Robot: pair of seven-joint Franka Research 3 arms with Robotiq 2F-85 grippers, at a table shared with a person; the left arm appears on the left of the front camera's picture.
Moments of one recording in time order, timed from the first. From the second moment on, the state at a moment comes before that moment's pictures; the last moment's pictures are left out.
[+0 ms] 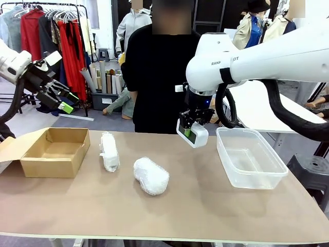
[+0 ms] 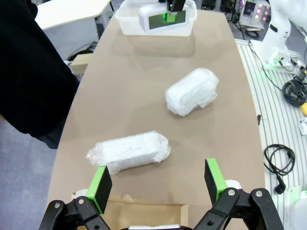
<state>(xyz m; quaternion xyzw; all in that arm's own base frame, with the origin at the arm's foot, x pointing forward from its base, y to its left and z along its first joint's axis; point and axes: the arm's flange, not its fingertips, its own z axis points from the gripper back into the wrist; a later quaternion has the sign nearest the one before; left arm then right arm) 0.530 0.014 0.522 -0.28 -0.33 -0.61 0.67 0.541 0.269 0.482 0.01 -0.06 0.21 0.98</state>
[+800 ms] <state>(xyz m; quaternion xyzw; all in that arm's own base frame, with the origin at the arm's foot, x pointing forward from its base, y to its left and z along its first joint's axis) 0.530 0.014 0.522 -0.28 -0.33 -0.61 0.67 0.532 0.274 0.631 0.03 -0.12 0.24 0.96</state>
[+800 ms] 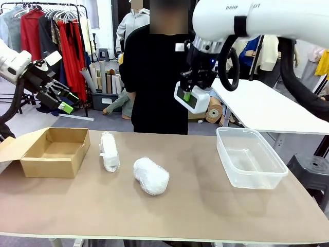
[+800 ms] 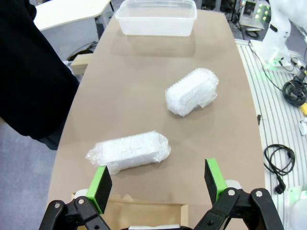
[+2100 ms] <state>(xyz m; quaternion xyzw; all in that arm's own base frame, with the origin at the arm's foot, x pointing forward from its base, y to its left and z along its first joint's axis) 0.530 0.014 0.522 -0.28 -0.33 -0.61 0.67 0.526 0.267 0.664 0.04 -0.15 0.24 0.96</state>
